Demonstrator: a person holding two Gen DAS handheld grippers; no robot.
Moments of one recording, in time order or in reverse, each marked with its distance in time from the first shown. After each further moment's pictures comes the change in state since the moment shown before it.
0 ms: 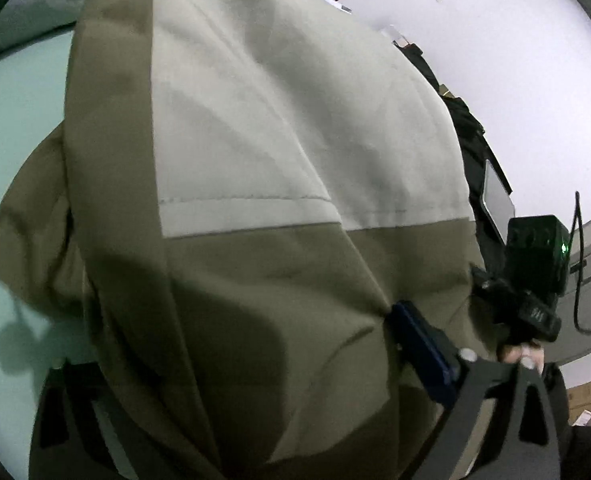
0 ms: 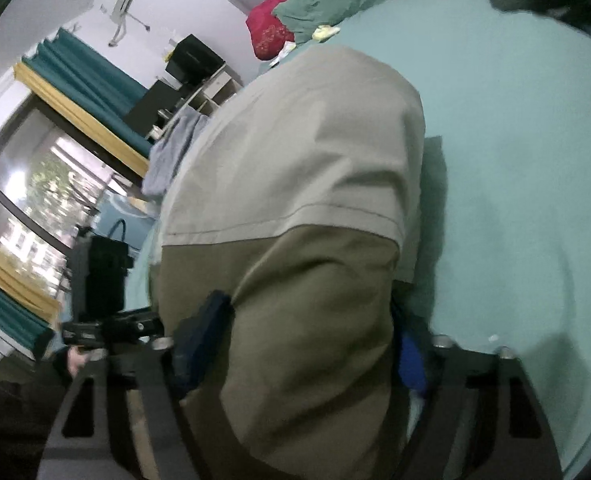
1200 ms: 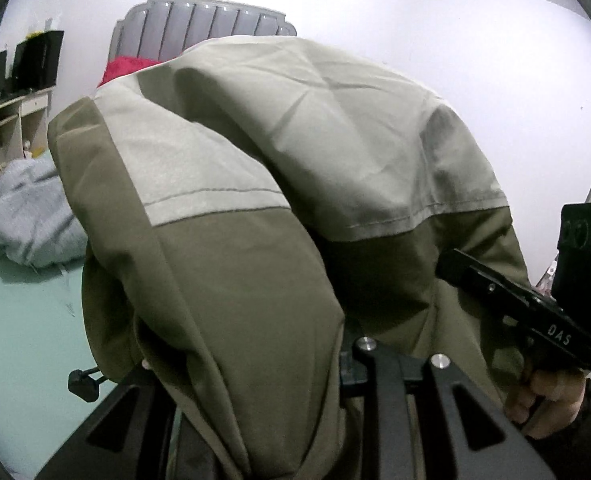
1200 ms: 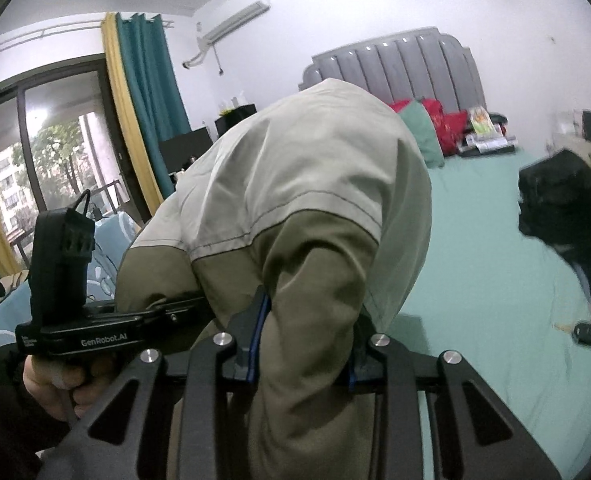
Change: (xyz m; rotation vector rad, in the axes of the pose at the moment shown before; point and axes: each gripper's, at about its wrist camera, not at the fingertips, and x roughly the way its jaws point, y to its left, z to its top) left arm -0.205 -0.069 -0.026 0.292 -0.463 0.171; right arm -0.109 0.198 0.025 -0.385 -0.410 -0.098
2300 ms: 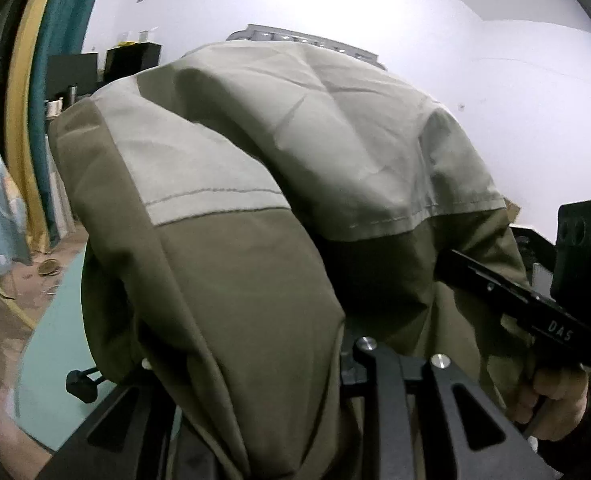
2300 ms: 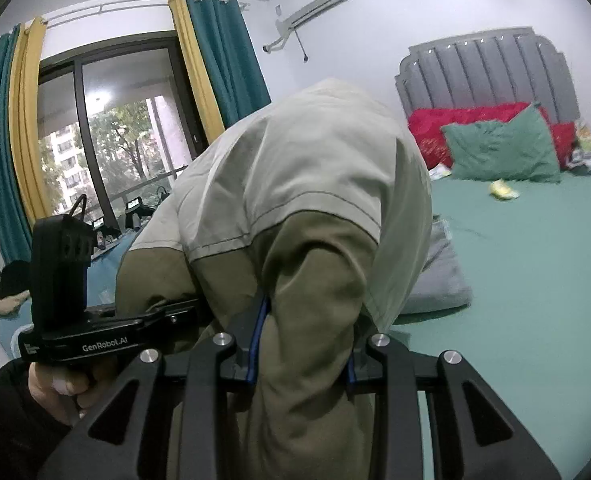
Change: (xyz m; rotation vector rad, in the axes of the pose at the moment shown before) left arm -0.161 0.169 -0.052 -0.086 -0.096 0.265; right arm 0.177 0.165 0.030 -0.048 0.036 0.271
